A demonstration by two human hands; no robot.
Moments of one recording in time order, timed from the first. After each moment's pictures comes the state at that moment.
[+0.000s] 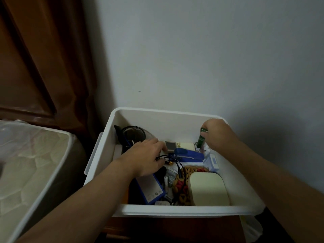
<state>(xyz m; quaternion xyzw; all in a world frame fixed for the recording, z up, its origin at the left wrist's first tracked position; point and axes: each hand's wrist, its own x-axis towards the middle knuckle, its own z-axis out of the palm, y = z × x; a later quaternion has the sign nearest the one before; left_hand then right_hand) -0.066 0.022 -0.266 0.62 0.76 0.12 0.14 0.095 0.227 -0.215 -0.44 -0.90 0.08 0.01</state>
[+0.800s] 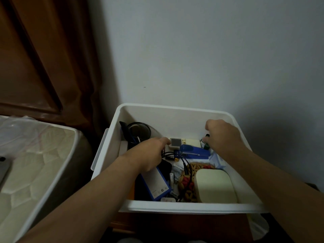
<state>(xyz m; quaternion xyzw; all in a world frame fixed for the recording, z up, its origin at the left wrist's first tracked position) -0.065 0.022 -0.261 0.55 0.78 0.16 0.26 0.099 0.219 -0.239 -0.43 -0.90 -0.02 0.02</state>
